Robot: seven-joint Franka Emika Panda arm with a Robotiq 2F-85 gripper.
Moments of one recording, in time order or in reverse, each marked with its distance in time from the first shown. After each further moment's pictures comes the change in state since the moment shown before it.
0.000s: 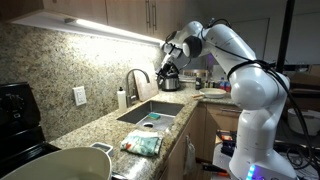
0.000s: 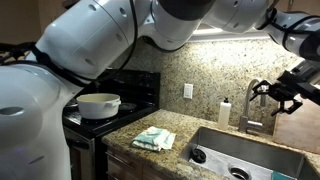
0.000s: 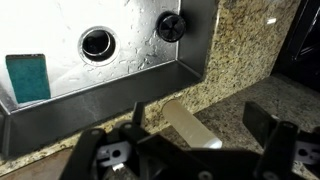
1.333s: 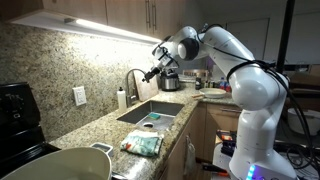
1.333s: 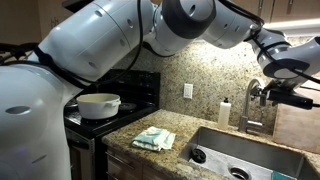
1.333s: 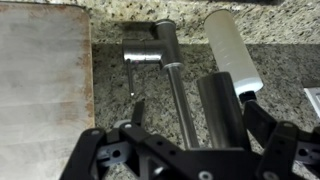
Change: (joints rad) arm 0.041 0.048 0.143 -0.031 0.233 0.561 -0.421
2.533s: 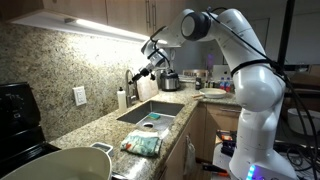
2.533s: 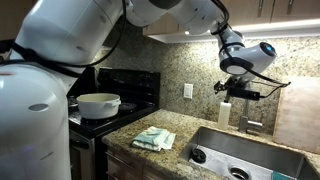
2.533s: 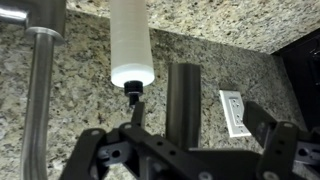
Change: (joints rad) arm 0.124 -0.284 0.163 -0.429 0.048 0.148 -0.263
